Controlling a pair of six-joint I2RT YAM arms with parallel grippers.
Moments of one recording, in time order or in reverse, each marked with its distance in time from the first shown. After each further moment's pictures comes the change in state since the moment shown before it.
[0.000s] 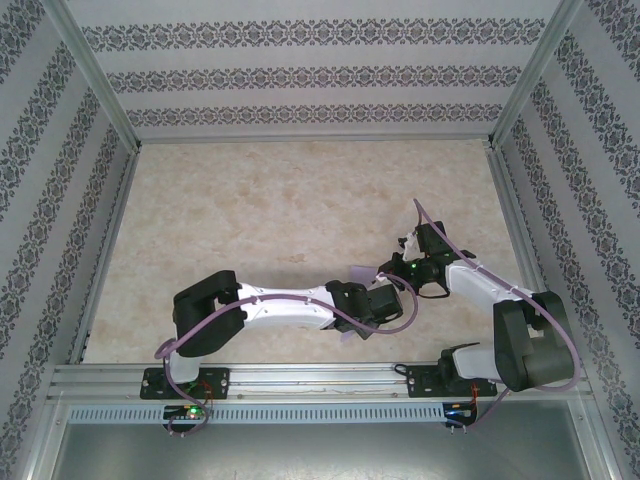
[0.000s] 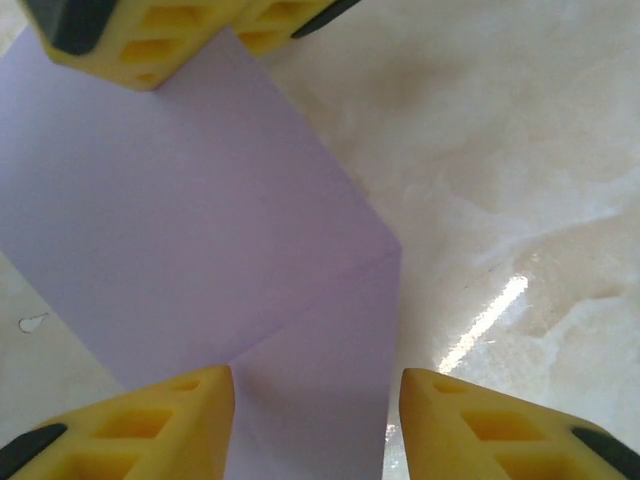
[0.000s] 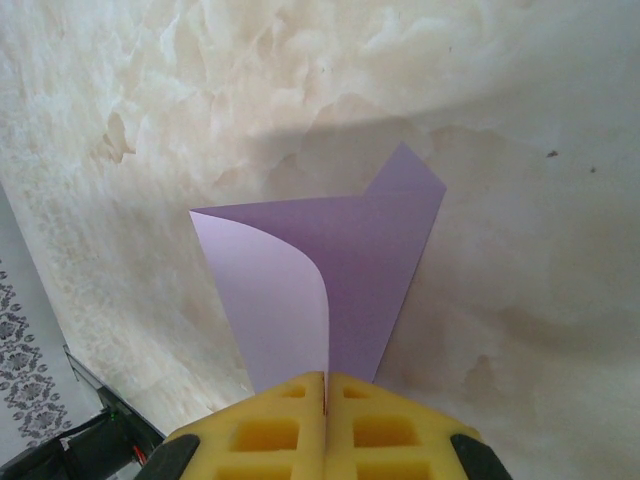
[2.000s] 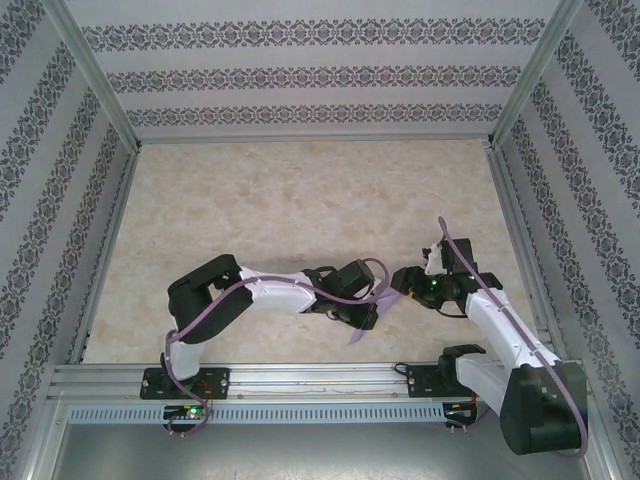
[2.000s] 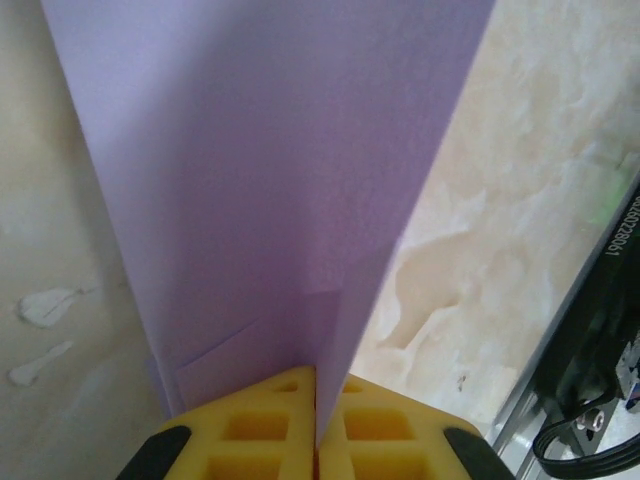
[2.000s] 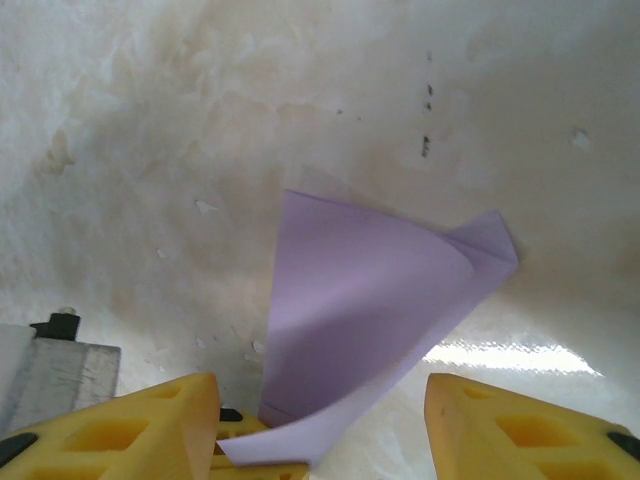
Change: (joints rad) left arm 0.194 0.006 -0.233 0.440 0.658 -0.245; right arm -0.124 -0.344 -0.116 -0.206 0.134 -0.119
